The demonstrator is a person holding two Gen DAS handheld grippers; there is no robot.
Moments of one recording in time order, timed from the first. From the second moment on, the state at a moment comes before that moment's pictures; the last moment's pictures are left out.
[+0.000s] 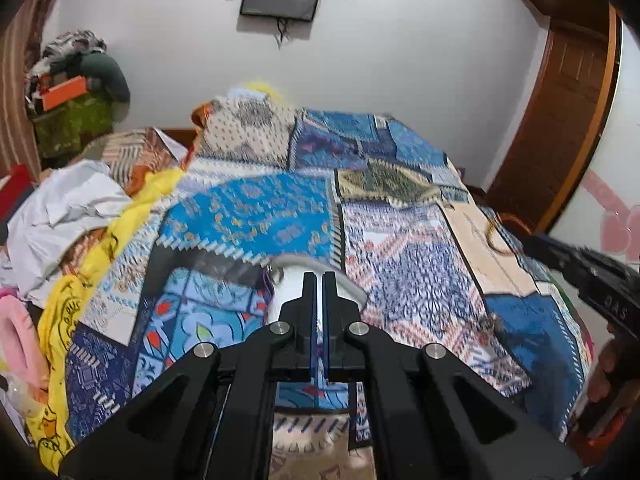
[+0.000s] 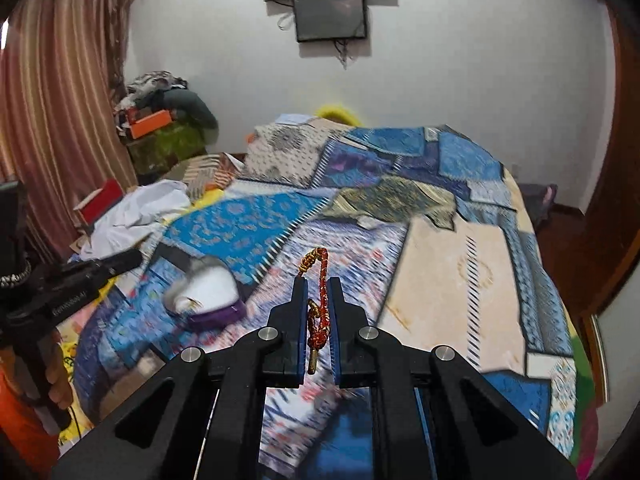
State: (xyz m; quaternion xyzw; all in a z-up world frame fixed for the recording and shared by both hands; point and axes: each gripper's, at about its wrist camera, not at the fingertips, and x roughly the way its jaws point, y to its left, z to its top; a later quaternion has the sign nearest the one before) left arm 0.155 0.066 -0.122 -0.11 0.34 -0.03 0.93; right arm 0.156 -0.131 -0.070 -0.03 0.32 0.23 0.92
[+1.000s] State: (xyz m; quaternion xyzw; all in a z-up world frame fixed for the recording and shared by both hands) left arm 0.157 0.073 -0.164 -0.13 0.37 -0.04 0.92; right arm 0.167 -0.077 -0.080 -0.04 0.34 0.29 0.89
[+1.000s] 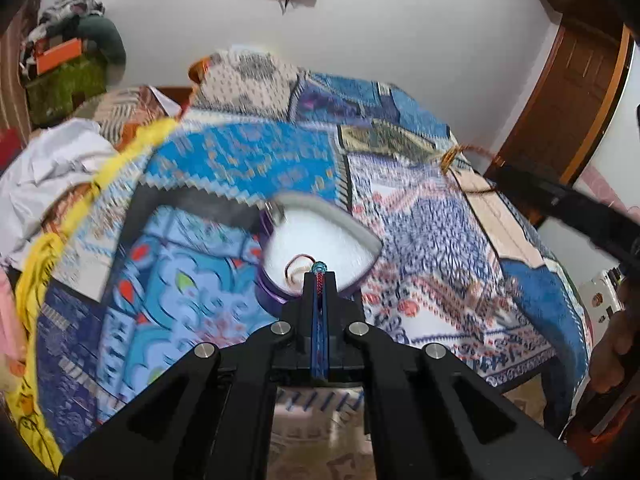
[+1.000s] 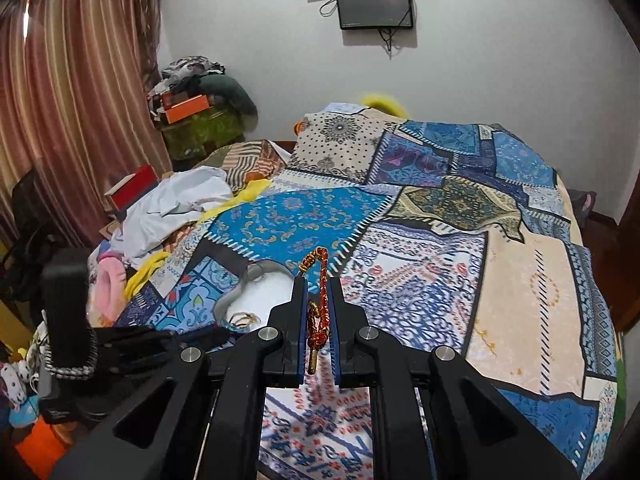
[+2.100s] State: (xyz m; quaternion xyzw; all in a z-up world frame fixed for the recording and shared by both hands) left arm 0.194 0.085 -0.177 -0.10 0.39 -0.06 0.91; right arm 0.206 -0.012 -0.138 -0.04 0.45 0.33 0.83
